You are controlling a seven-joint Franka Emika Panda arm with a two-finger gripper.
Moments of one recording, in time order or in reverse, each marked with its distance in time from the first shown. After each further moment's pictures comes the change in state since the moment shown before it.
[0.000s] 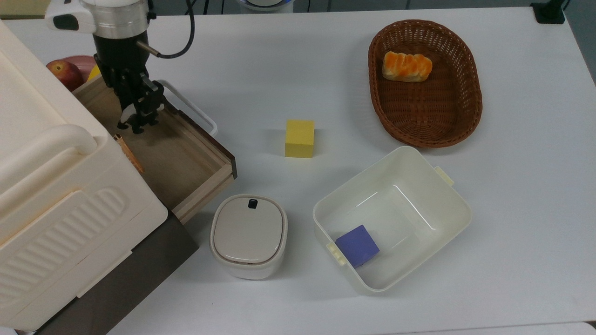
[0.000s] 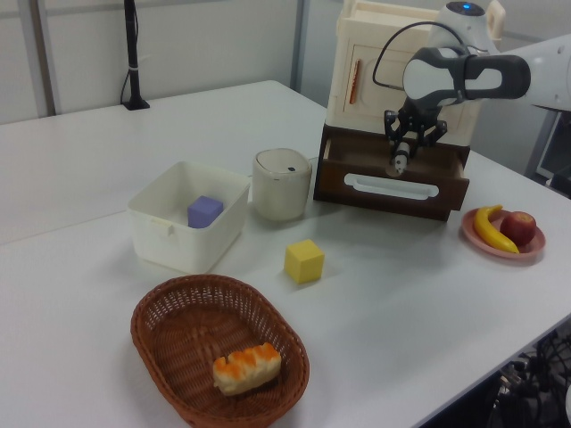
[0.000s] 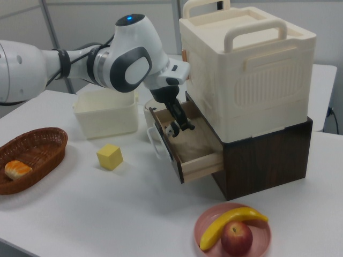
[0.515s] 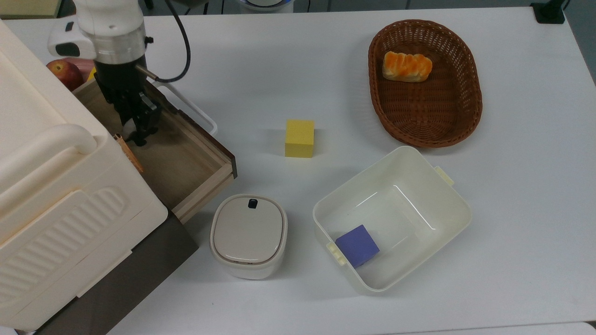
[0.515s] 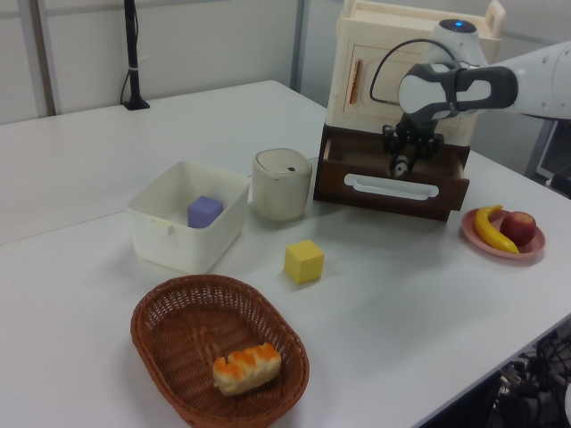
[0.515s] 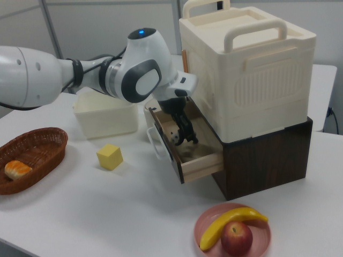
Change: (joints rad) arm -0.011 0.074 0.000 0.015 -0.011 0.015 -0.019
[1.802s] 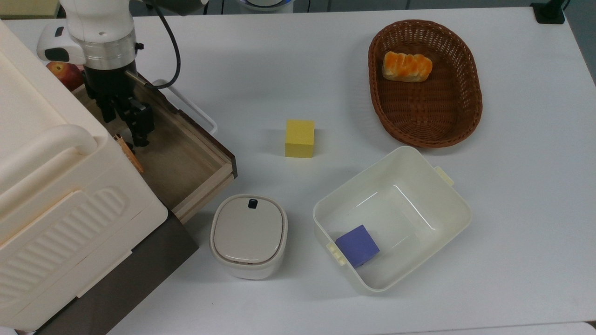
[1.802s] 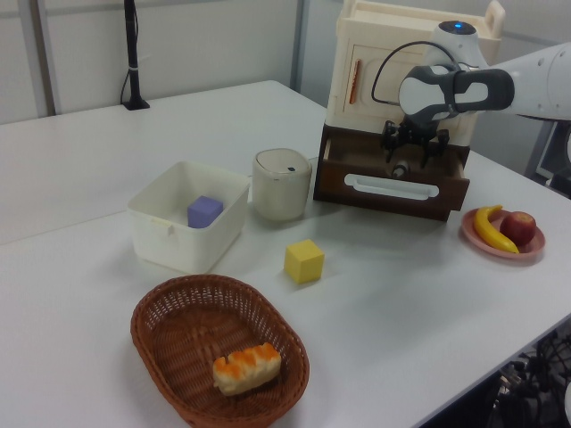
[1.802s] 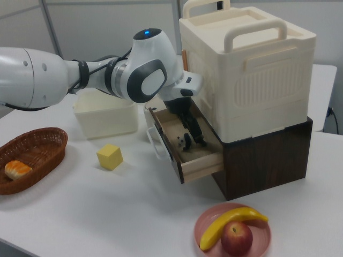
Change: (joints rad) arm -0.010 0.031 -0.008 0.042 -0.016 0.001 0.000
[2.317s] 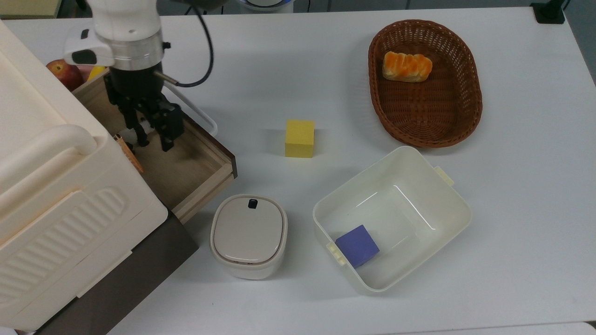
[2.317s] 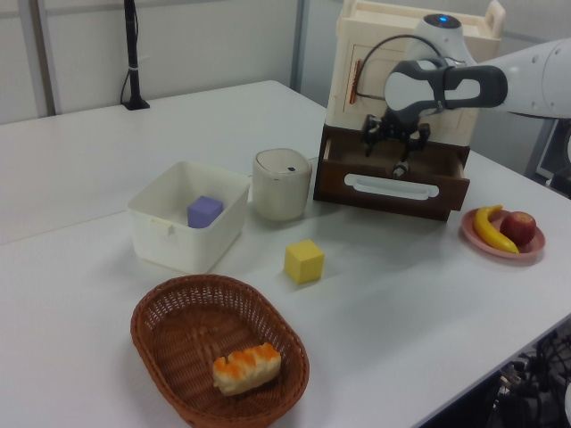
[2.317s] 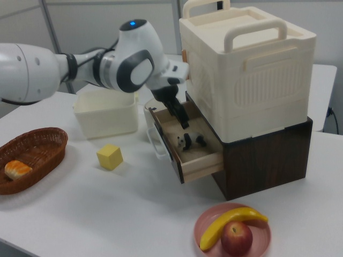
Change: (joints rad) arm 0.008 -0.012 0.083 0.027 0.000 0.000 0.010
